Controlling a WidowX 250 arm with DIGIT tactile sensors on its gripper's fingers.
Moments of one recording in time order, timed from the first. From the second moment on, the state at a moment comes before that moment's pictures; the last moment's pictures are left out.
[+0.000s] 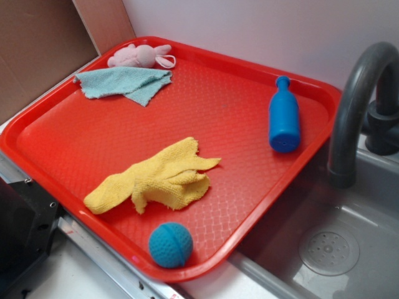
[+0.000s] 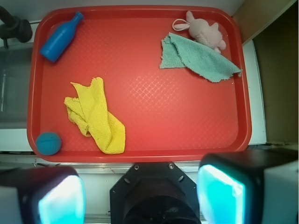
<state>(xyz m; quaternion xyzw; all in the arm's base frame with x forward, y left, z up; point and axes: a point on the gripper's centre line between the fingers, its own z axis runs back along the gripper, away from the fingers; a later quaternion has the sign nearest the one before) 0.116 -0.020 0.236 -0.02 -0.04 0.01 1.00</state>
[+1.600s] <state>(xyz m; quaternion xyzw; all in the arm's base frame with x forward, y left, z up) 0.139 -0.179 0.104 -0.18 0.01 -0.03 0.98</state>
